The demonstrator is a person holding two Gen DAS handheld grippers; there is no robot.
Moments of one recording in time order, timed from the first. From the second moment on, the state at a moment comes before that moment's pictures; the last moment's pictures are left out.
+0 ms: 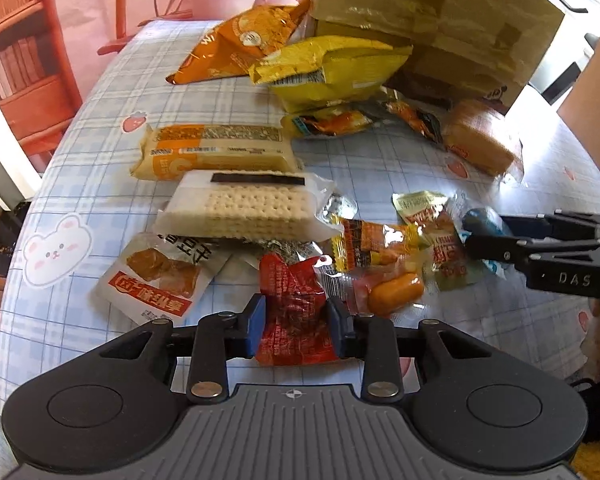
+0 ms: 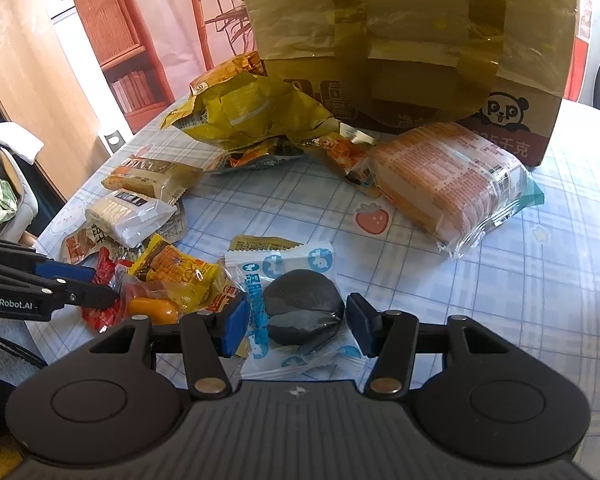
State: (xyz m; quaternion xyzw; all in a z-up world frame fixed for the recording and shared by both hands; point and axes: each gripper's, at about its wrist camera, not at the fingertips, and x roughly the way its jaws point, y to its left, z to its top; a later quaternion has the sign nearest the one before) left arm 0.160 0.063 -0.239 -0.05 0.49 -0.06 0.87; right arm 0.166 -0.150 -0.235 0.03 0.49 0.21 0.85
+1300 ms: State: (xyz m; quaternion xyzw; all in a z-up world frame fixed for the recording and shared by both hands) left arm 0.166 0.068 -0.246 -0.05 0.50 -0.06 0.86; right arm 0.168 -0.154 -0.219 0.05 0.47 0.22 0.85
